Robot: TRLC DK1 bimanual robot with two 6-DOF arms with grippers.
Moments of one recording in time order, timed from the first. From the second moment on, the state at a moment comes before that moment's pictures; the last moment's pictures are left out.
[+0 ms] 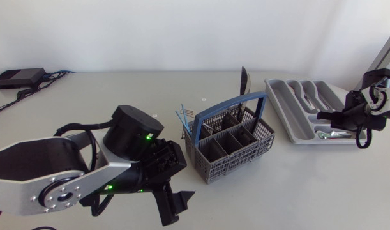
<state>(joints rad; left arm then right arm) -0.86 1.36 0.72 -0.21 0.09 0.37 -0.38 1.85 1.08 -0.15 0.06 -0.05</state>
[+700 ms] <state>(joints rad) -0.57 1.37 0.76 -0.19 0.12 0.36 -0.20 1.37 0.80 -0.26 -0.22 -0.23</state>
